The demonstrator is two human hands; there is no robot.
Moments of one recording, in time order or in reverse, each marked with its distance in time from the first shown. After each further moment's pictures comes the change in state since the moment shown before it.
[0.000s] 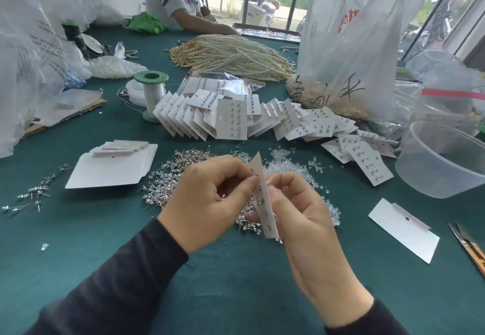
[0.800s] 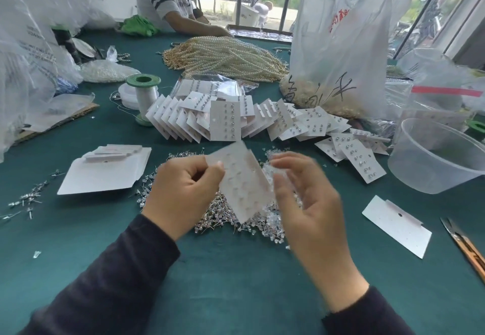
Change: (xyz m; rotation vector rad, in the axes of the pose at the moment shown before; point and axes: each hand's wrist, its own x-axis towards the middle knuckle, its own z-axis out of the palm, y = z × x) left_hand 0.005 -0.008 -0.006 -0.003 0.161 -0.237; right_hand 0.011 -0.002 -0.016 -0.584 0.150 -0.472
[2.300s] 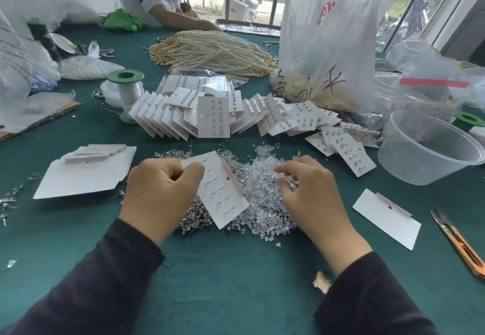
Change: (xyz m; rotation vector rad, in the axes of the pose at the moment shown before) left_hand 0.000 -0.004 0.000 0.150 0.108 -0.103; right_hand 0.028 0.040 -0.022 -0.680 -0.179 0.111
